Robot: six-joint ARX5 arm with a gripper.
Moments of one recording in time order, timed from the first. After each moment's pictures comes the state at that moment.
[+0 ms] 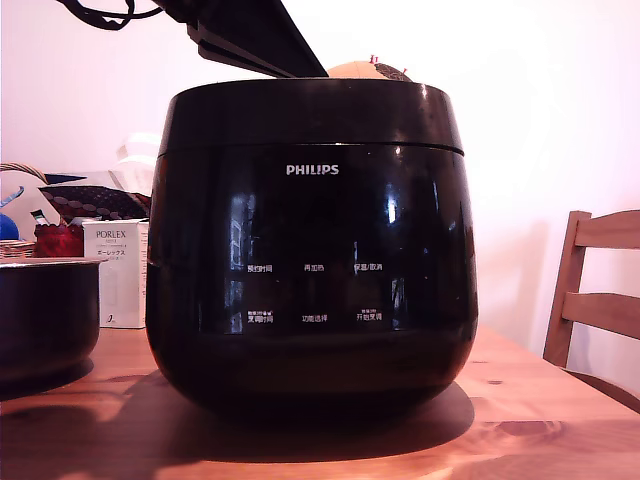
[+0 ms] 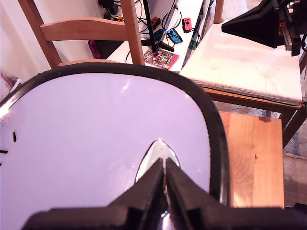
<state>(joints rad) -0.68 1.34 1.11 -0.44 0.43 0.44</state>
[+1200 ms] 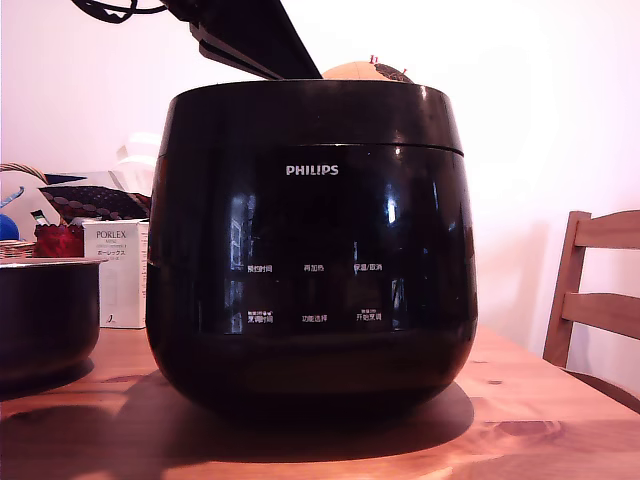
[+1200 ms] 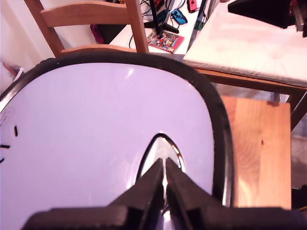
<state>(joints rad) -0.71 1.37 1.16 -0.53 0.34 0.48</state>
